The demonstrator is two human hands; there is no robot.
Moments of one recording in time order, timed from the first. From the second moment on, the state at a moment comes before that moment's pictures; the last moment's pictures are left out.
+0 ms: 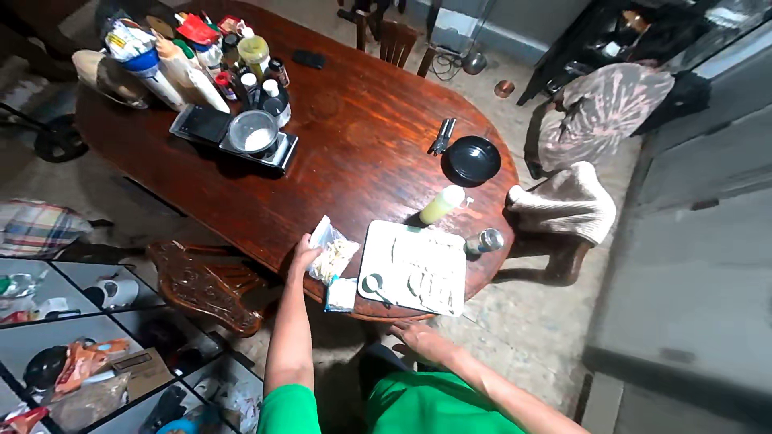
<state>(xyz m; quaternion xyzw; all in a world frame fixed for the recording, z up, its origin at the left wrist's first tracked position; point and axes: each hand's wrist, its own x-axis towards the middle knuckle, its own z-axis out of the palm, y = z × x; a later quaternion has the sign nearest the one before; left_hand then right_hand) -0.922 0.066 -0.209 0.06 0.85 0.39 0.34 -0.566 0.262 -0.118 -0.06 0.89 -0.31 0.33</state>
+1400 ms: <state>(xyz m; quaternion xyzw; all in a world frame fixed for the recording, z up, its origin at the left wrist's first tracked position) -0.064 0.112 -0.004 -0.46 0.43 0.71 -0.31 -0.210 0.187 0.002 -0.38 0.60 -0.52 0.48</state>
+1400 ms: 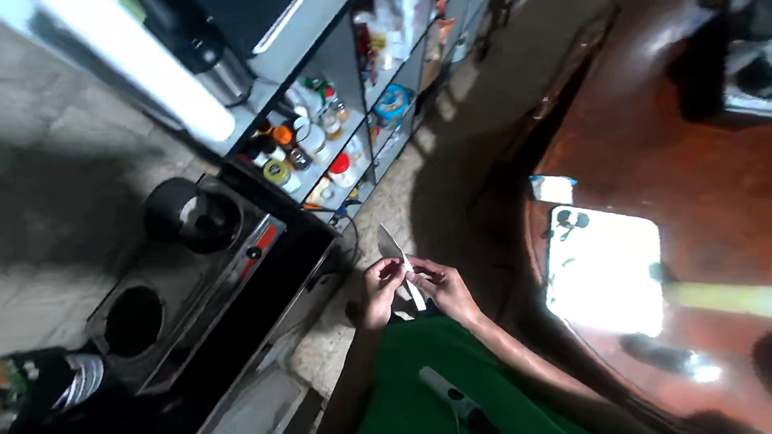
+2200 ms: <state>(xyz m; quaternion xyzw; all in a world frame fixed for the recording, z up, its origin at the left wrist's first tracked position) 0.325 0.123 -0.002 -0.75 0.42 0.41 -0.29 0.154 0.111 -0.020 -0.64 0.38 -0.24 0.63</state>
